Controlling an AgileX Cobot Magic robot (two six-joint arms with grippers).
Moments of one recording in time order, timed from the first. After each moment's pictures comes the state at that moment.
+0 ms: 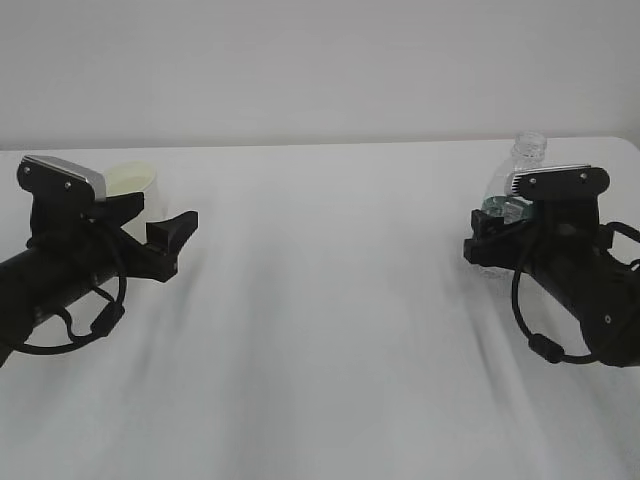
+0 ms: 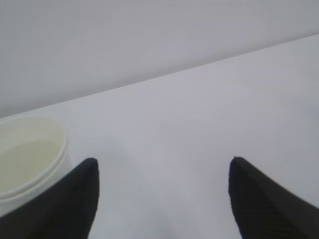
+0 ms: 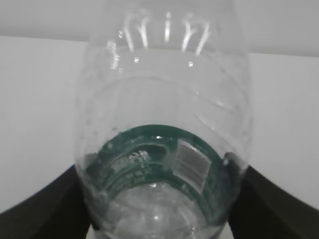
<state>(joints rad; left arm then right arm) -0.25 2.01 -0.62 0.22 -1.14 -0.05 0.21 2.06 -0.70 0.15 -0.94 -0.14</state>
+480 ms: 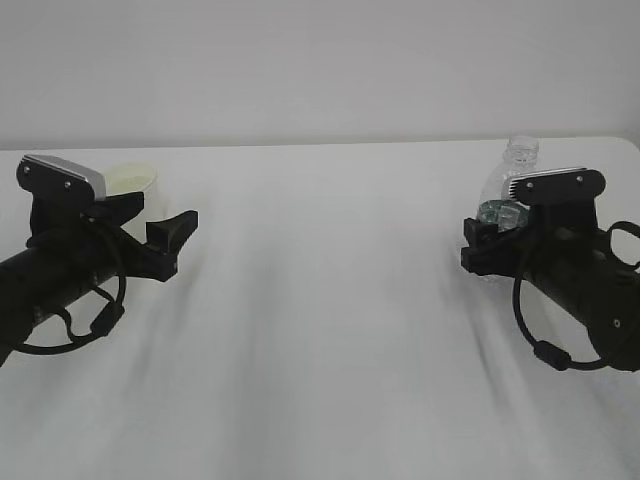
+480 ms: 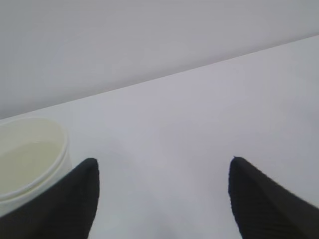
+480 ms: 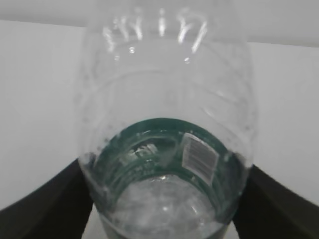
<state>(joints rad) -0.25 2.01 -0.62 0.22 -1.14 -0.05 0.21 2.03 -0.68 0.09 -0.90 -0.12</state>
